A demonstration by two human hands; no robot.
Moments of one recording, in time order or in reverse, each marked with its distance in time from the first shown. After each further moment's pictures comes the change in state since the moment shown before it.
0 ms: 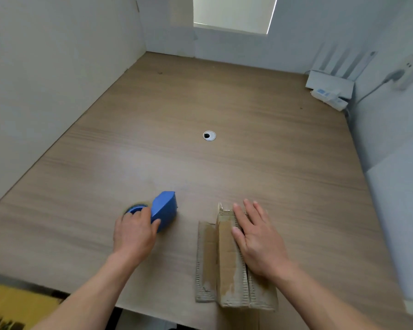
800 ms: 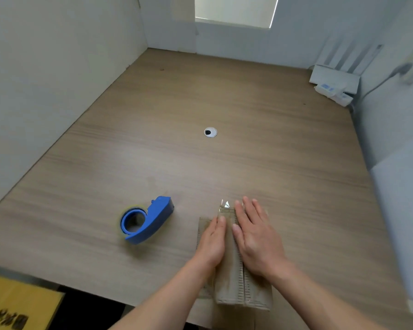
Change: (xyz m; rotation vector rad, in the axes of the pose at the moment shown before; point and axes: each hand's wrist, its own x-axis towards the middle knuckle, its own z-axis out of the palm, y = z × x) left_hand -0.047 0.166 -0.010 -1.291 -0.512 -0.229; right_hand -0.003 0.000 0.011 0.085 0.100 -0.048
